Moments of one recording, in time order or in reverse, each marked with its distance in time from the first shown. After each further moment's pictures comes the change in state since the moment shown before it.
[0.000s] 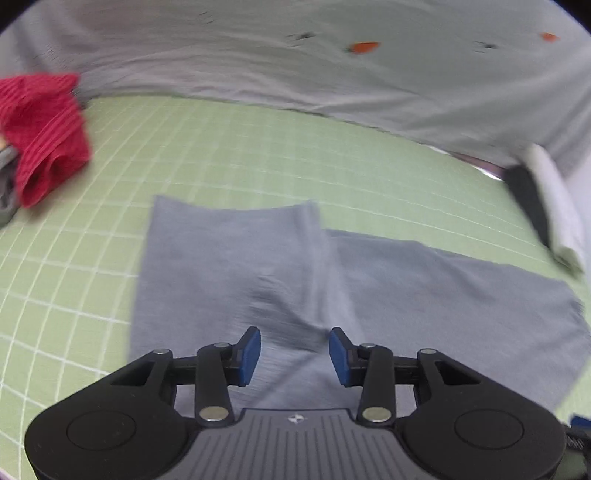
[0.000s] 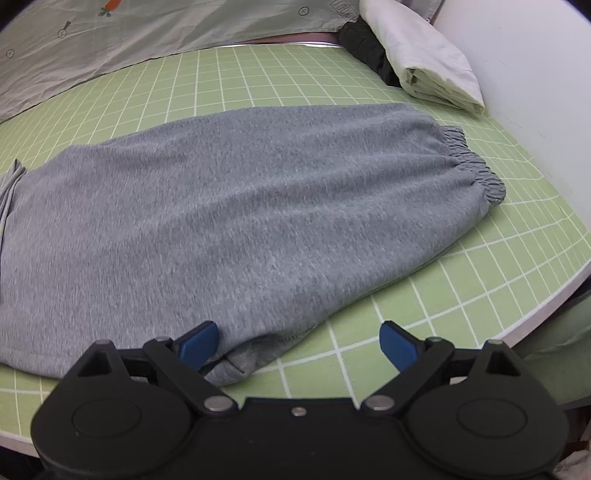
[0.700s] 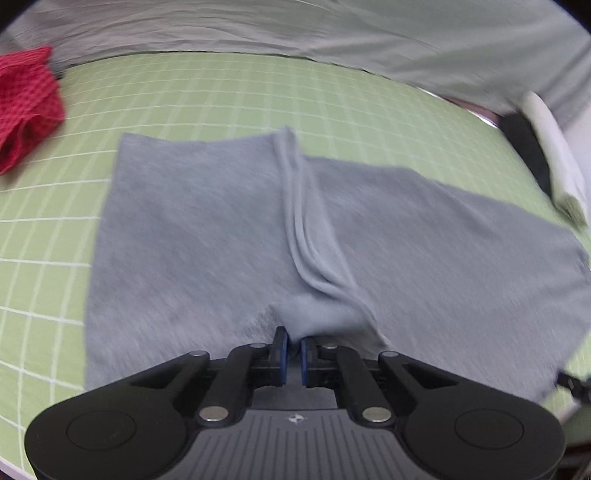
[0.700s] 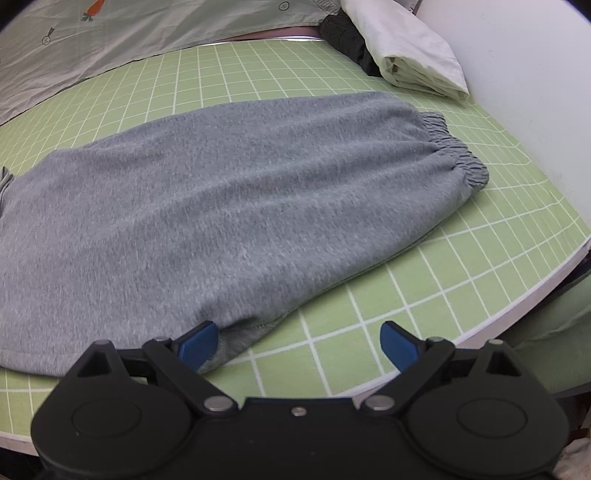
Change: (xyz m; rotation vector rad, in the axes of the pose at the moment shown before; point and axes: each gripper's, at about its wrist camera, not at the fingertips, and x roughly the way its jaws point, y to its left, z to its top) left arm 0.010 -0.031 -0.042 0.137 0.139 -0.052; right arm 0.001 -0.014 -0.004 0.050 0.012 -0.020
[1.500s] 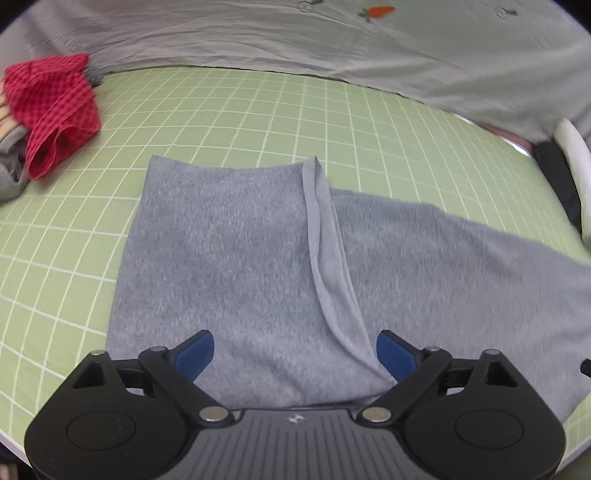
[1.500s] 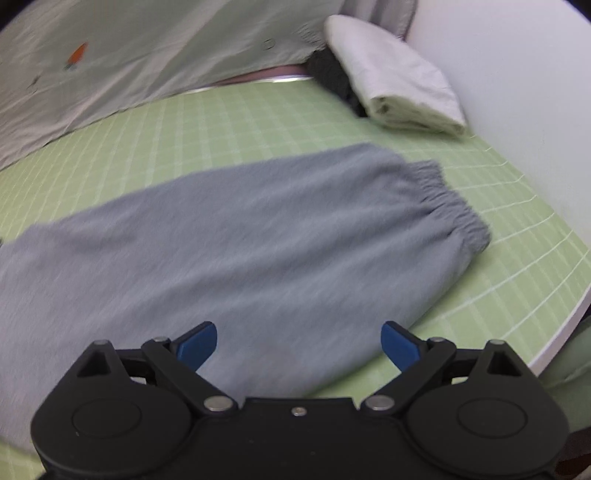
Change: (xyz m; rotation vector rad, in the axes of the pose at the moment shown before) left arm -0.005 -0.008 0.030 -0.144 -0.069 0.157; right arm 0.023 -0.040 0.054 0.053 -0.122 0.023
